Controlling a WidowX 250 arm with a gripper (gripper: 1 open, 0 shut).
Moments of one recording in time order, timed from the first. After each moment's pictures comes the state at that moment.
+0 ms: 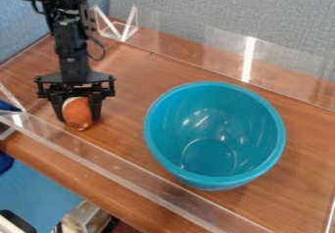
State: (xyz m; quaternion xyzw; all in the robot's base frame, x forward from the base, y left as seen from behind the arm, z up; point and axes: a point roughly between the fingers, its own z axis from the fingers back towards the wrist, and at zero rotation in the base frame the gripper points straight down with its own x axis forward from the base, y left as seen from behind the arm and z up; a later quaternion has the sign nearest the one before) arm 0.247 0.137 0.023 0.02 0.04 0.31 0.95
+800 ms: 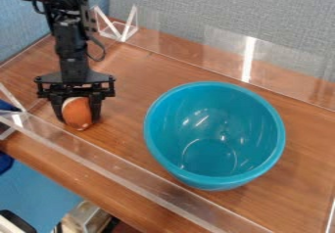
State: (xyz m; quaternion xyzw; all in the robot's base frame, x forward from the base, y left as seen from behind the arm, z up) arm 0.247 0.137 0.023 0.03 0.04 0.31 0.95
